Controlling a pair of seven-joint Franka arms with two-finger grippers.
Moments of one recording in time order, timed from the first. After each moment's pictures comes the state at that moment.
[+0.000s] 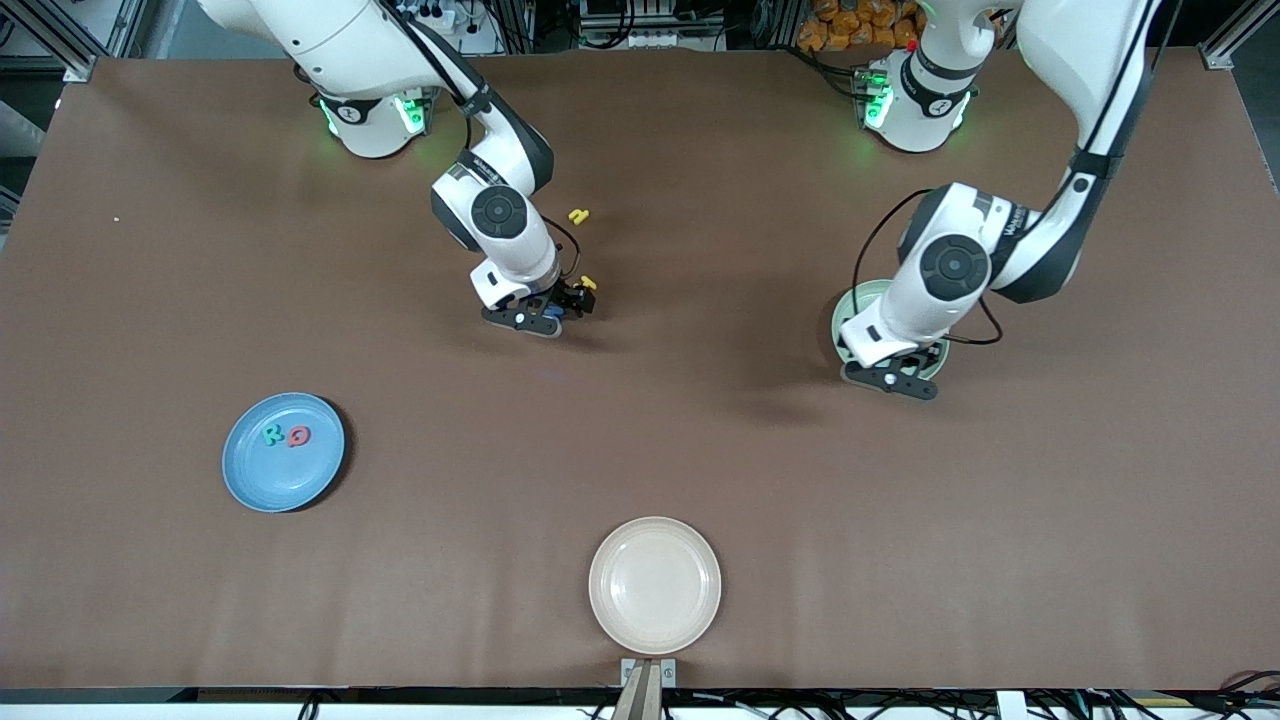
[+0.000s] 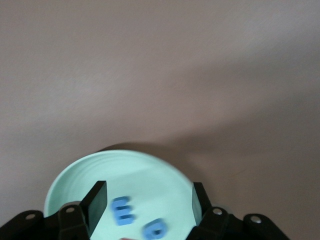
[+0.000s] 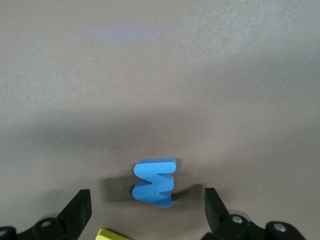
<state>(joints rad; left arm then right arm) -0.04 0.32 -0.35 -2.11 0.20 2.35 -0.25 0.39 0.46 0.31 -2.21 -0.16 2.63 1.06</state>
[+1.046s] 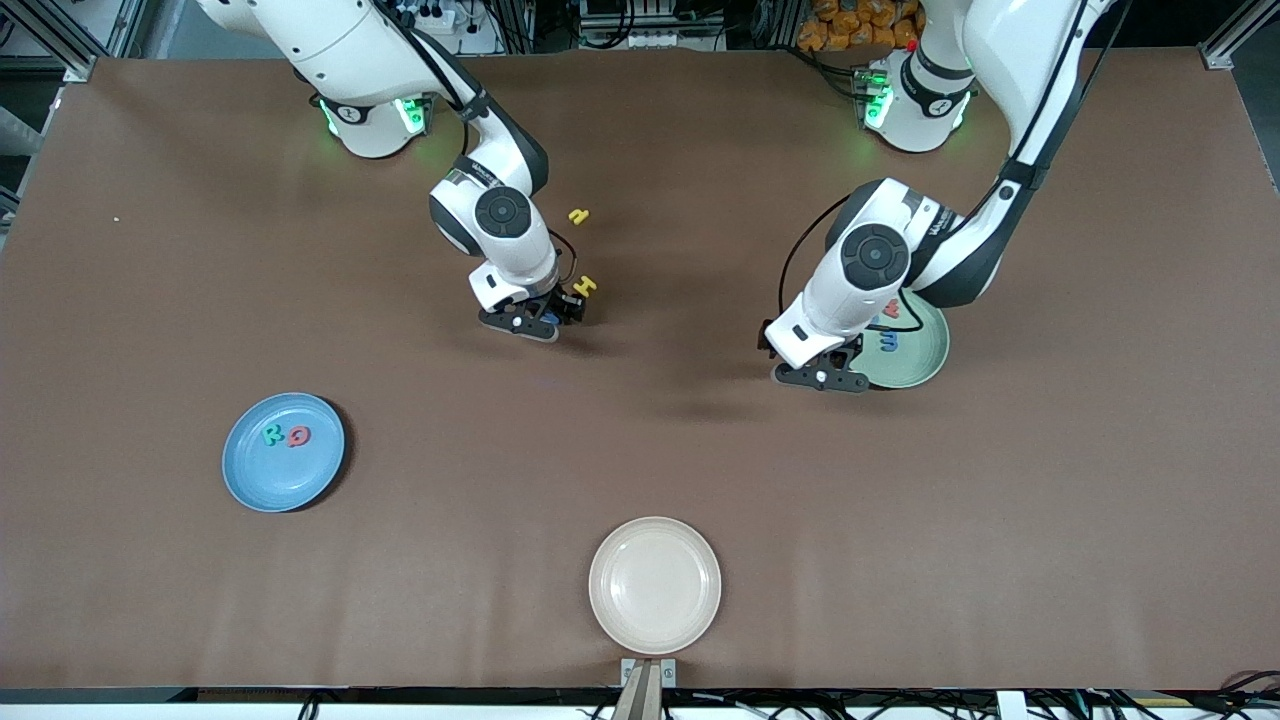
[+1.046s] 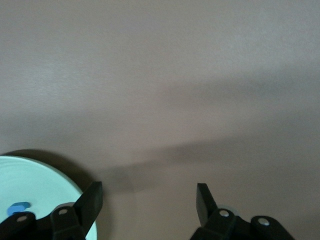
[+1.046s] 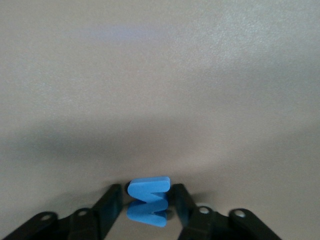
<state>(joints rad) -0.16 0.41 -0.38 -2.00 0.14 2.35 -0.45 0.39 0.47 0.30 -2.20 -0.22 2.64 1.13</state>
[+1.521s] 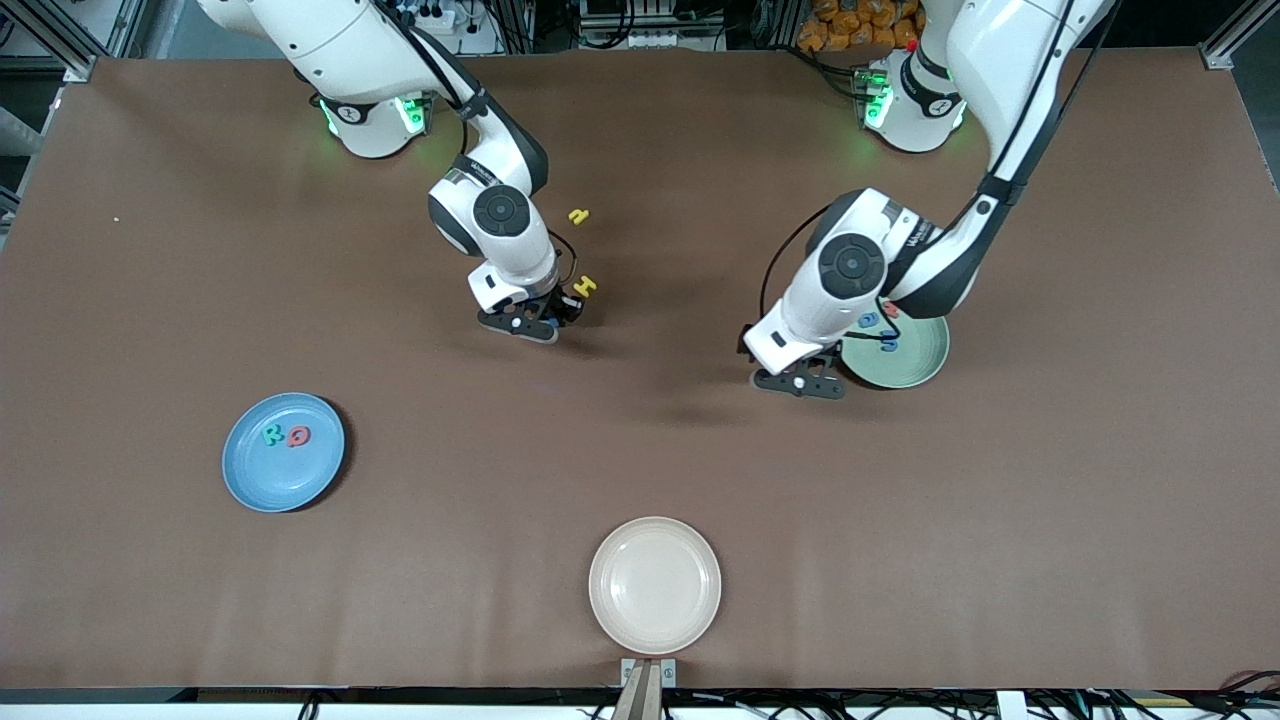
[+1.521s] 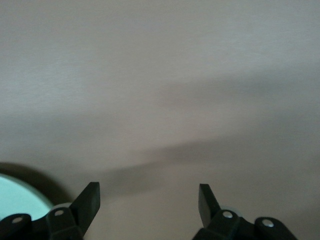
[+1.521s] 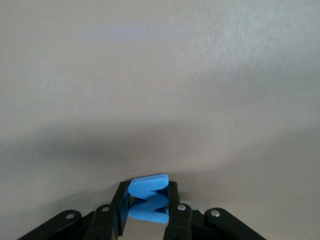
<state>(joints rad) -0.22 0.47 -0.38 -1.92 0.14 2.35 -0.49 0.39 0.46 0.29 -2.19 -0.22 2.65 1.13</state>
